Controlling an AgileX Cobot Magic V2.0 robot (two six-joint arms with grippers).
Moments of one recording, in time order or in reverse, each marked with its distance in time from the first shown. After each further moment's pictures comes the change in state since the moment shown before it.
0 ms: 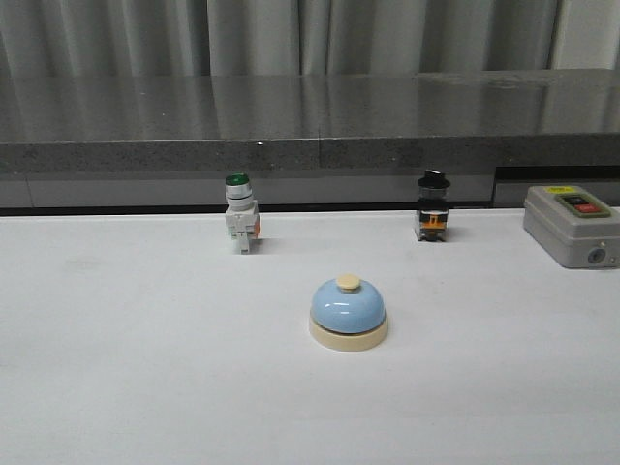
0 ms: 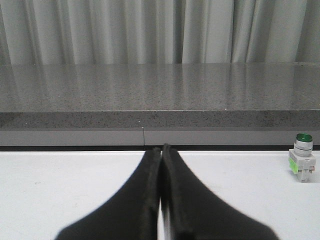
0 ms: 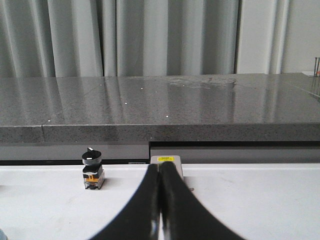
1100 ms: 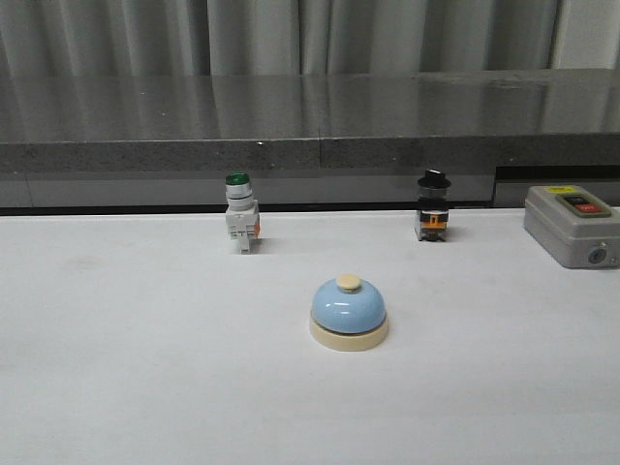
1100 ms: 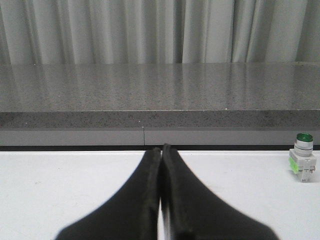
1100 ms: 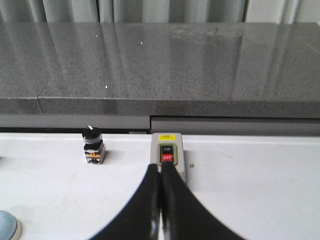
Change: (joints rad) left arm 0.000 0.000 0.000 0.001 0.000 -0.002; right arm 0.000 0.449 -0.413 0.000 0.261 -0.015
